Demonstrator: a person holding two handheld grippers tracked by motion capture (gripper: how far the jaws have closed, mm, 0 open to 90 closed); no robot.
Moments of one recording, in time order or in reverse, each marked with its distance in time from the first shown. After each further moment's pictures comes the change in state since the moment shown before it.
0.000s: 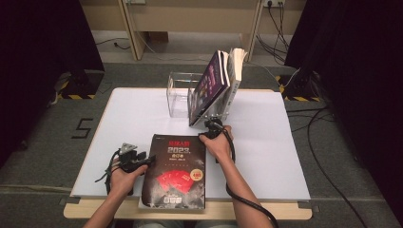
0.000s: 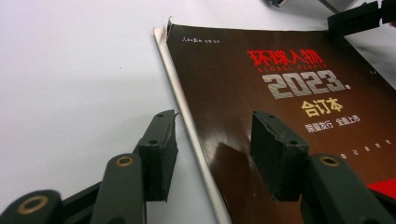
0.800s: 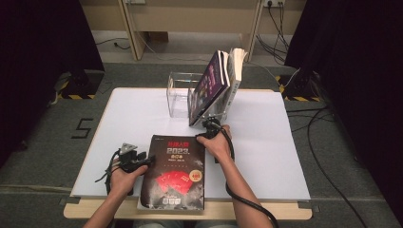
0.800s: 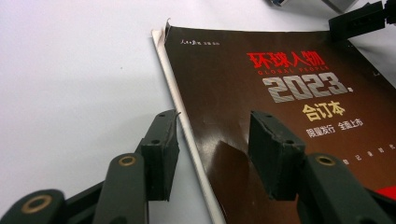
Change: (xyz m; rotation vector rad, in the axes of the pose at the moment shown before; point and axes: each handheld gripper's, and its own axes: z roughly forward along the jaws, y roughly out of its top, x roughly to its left) left arm -0.001 0.000 0.000 0.003 0.010 0.010; right arm 0.006 0.002 0.000 0.039 0.015 -0.033
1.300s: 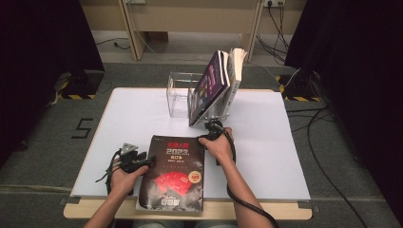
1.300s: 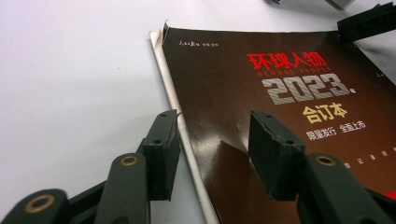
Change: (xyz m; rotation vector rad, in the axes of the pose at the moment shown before) left arm -0.001 0.000 0.000 0.002 -0.002 0.008; right arm -0.003 -0.008 -0.006 0.006 0.020 0.044
